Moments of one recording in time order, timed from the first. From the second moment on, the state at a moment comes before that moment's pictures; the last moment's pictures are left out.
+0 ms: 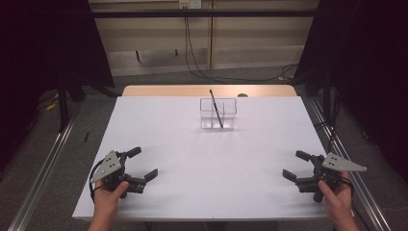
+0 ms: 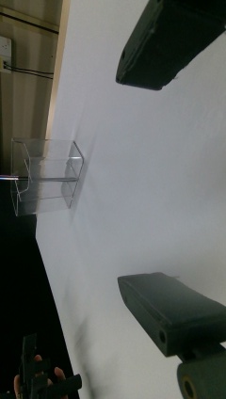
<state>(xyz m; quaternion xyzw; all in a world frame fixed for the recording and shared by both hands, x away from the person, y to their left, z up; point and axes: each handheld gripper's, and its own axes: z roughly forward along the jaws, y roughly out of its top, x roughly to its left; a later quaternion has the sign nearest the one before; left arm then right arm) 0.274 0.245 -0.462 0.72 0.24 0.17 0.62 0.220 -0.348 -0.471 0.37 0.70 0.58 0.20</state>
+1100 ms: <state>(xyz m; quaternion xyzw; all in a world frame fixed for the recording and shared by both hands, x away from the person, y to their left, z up) 0.277 0.242 -0.464 0.73 0.24 0.17 0.61 0.210 -0.357 -0.477 0.38 0.69 0.58 0.22</state>
